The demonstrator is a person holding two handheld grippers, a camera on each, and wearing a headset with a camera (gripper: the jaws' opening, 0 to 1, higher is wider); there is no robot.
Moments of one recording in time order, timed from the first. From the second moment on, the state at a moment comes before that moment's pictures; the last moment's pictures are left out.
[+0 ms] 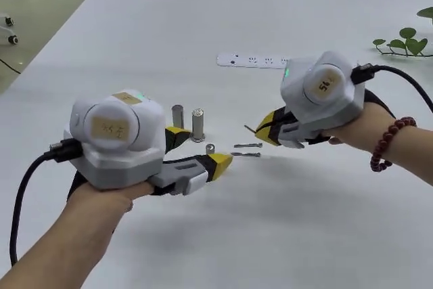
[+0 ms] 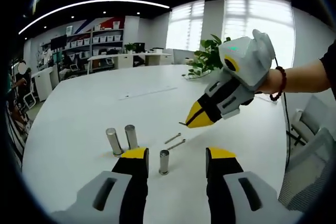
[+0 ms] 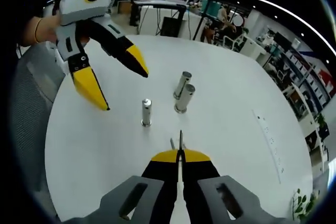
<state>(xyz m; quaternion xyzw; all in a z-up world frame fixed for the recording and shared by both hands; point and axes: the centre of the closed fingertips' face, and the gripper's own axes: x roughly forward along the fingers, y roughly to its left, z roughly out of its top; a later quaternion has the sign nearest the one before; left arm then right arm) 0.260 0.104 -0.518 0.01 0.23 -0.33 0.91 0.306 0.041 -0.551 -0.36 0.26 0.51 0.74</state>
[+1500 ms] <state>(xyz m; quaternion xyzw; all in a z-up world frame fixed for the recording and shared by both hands) 0.236 0.076 -0.515 -0.14 0.30 -0.36 0.87 0.234 0.074 -0.524 -0.43 0.13 0.58 0.67</state>
